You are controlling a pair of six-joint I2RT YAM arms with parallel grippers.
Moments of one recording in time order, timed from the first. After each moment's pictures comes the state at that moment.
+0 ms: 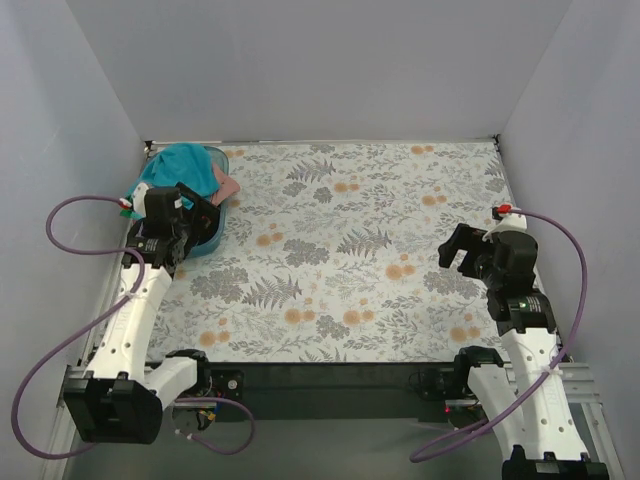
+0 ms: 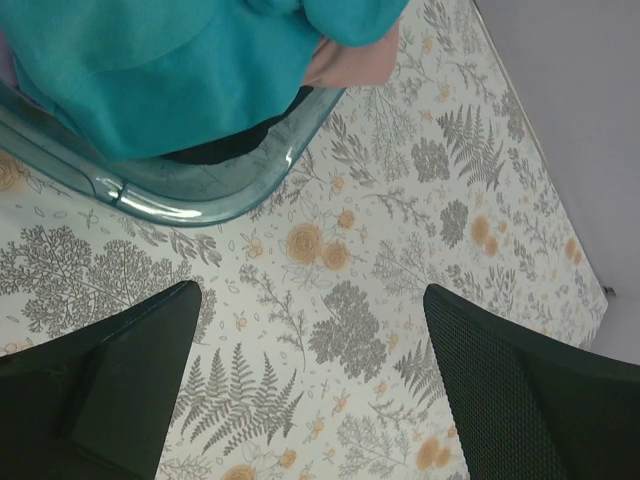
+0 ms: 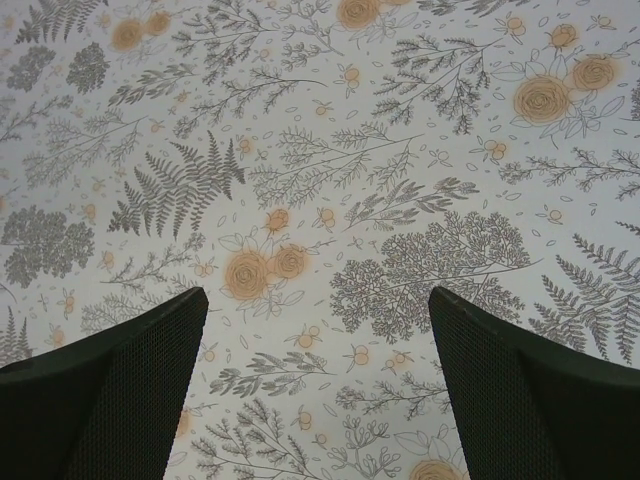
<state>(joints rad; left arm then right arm) -0.04 1.01 0.95 -0.58 -0.14 -0.91 0.03 0.62 0.67 -0.55 -0.07 0.28</state>
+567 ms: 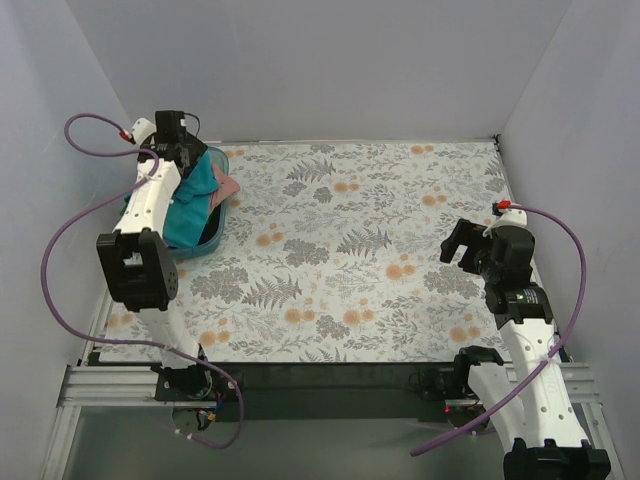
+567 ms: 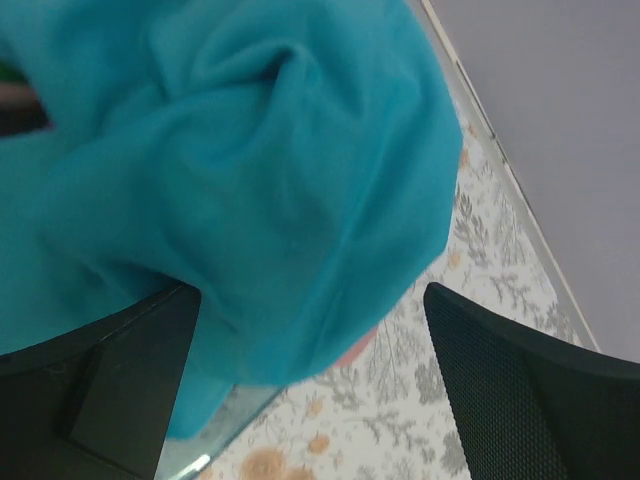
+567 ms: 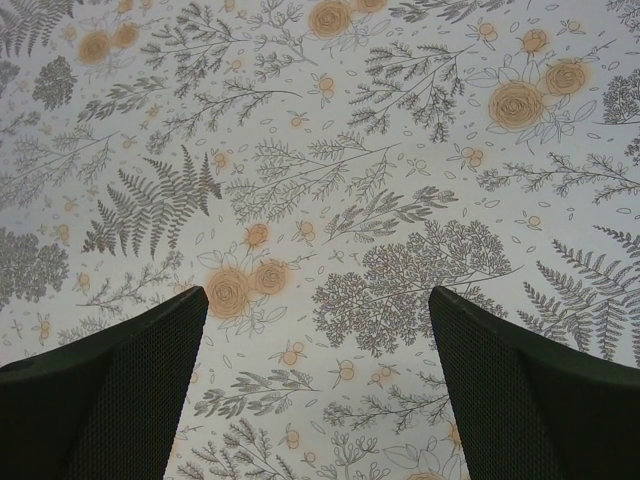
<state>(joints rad) 0.03 1.78 1.64 -0.62 -0.38 -0.89 0.03 0.68 0.67 -0.50 -0.02 0.28</state>
